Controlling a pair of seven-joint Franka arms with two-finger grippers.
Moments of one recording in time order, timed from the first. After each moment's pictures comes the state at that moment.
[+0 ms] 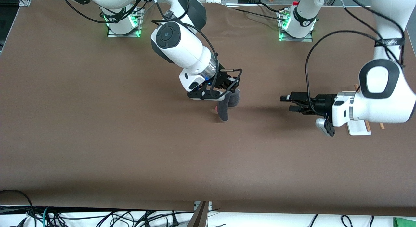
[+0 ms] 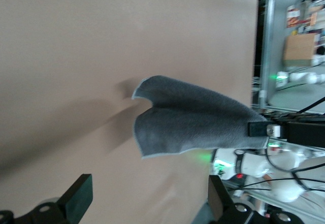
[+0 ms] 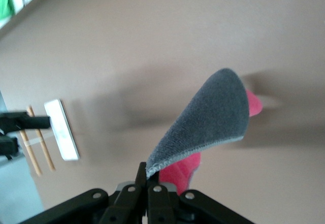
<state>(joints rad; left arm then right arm) 0.06 0.46 -0.10 -1.60 -0.88 1.64 0.43 0.34 0.72 0.63 -1.17 -0.05 2.20 1.11</state>
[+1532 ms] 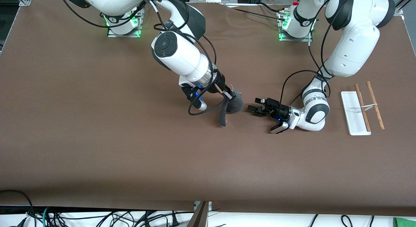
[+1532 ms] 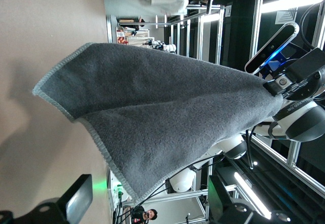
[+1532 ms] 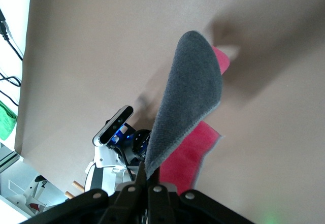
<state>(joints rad) 0.07 0.96 -0.15 -1.70 -1.43 1.41 1.12 0.33 0.75 0.62 -1.17 -0.04 2.26 1.65</state>
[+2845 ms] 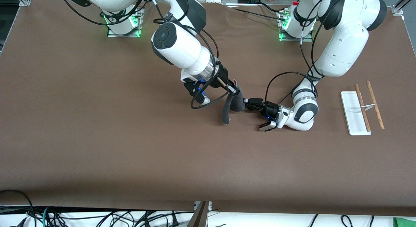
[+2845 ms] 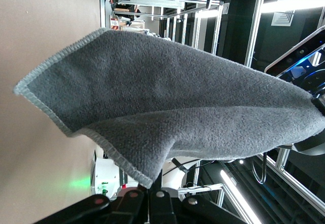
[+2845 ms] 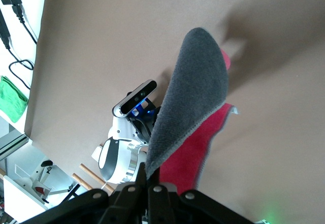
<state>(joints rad) 0.00 0.97 -0.16 -1.68 -1.49 1.40 1.05 0.33 0.74 0.66 -1.15 -0.04 2.26 1.62</state>
